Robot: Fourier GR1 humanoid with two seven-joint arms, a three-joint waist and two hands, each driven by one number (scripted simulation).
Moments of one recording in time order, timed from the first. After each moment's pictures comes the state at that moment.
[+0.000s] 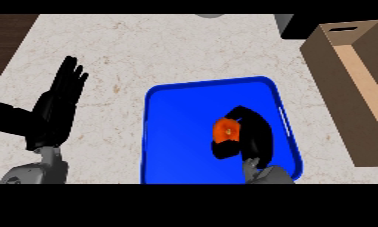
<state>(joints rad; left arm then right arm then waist) -0.10 0.14 0.07 -1.66 0.14 0.11 0.21 -0.15 -0.01 0.46 -1.49 0.87 -0.25 0.95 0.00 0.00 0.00</state>
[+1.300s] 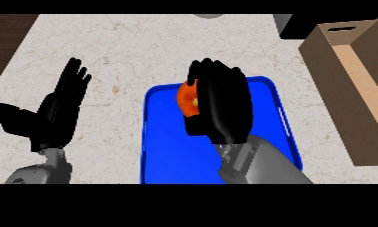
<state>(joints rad) -0.09 0.12 0.06 -1.67 0.12 0.11 0.21 -0.58 -0.01 0.57 -1.68 1.11 0.10 0.88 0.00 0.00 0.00</state>
